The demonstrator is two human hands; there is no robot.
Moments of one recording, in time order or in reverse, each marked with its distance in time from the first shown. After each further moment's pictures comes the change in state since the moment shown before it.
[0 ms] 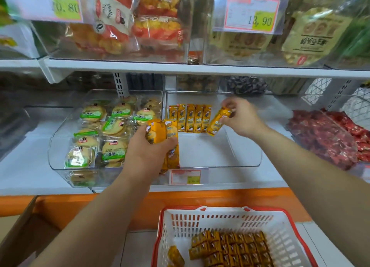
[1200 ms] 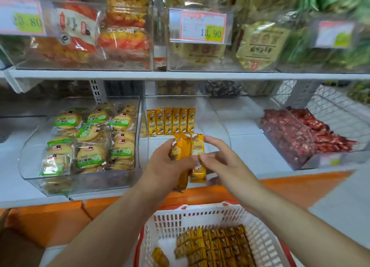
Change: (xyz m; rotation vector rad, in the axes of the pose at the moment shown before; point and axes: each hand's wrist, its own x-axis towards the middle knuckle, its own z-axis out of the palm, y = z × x) left_hand -0.039 -0.001 0.062 -0.078 -0.420 0.023; right_hand -0.166 -0.034 -0.023 0.718 -0.214 0.207
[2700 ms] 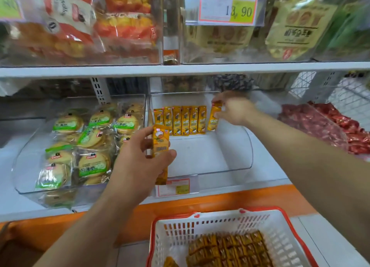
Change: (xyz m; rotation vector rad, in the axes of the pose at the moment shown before) left_hand 0.020 0.002 -0.065 0.206 0.206 0.091; right_hand 0.216 0.001 -0.066 -1.170 0.089 -0.188
